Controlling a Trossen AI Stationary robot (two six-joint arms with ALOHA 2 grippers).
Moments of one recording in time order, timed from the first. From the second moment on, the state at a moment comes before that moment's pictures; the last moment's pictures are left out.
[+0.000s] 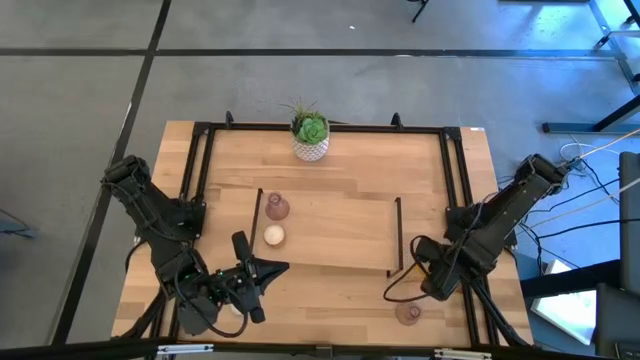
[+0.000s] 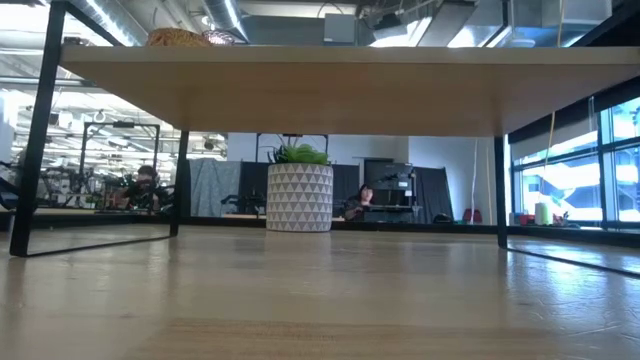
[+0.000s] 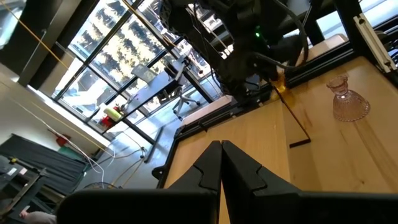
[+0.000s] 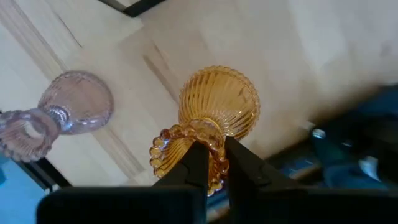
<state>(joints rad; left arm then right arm) -0.87 1.51 1.34 -0.27 -1.23 0.23 0.83 1.40 1.13 -1.34 0.04 1.32</state>
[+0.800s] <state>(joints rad) -0.81 1.51 1.34 -0.30 -1.12 0.20 0.62 1.38 1.74 -1.57 0.27 0.83</state>
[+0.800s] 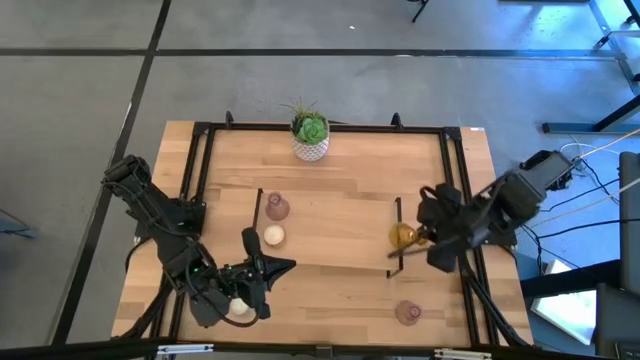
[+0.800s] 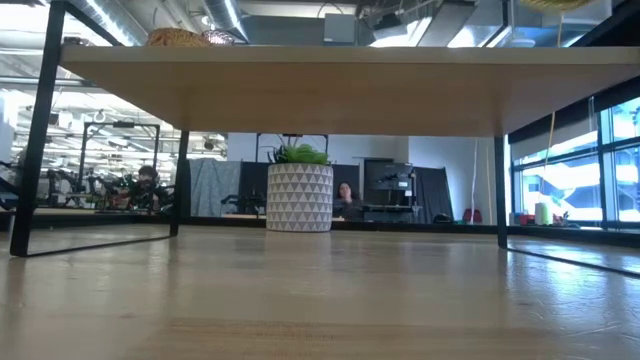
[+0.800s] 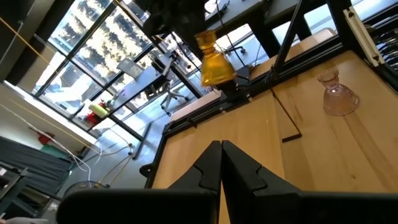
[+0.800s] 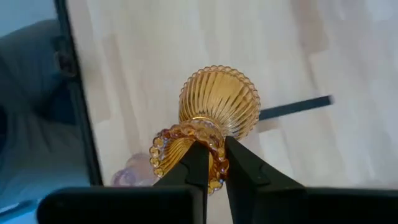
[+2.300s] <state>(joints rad) -0.82 1.51 1.34 -0.34 -1.10 0.19 0.10 2.05 2.32 -1.49 -0.06 0.38</state>
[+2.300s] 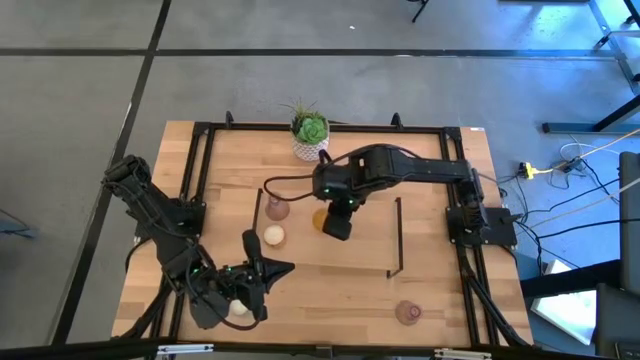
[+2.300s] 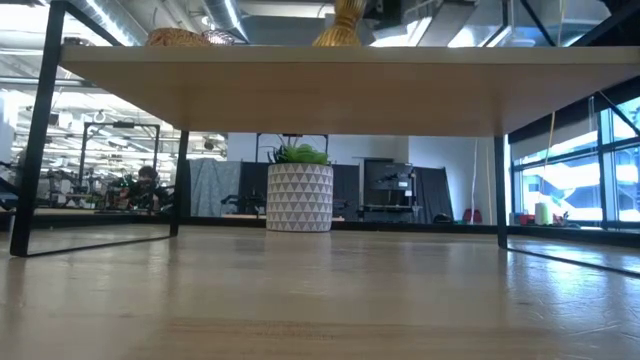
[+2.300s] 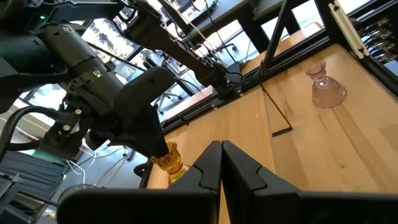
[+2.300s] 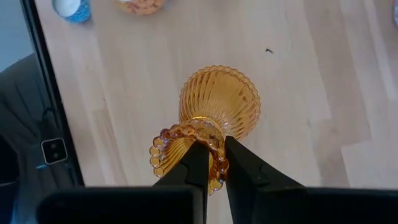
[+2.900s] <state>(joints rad) -0.82 1.51 1.34 -0.34 -1.09 0.19 0.08 2.09 2.32 -1.54 -0.08 0.42</state>
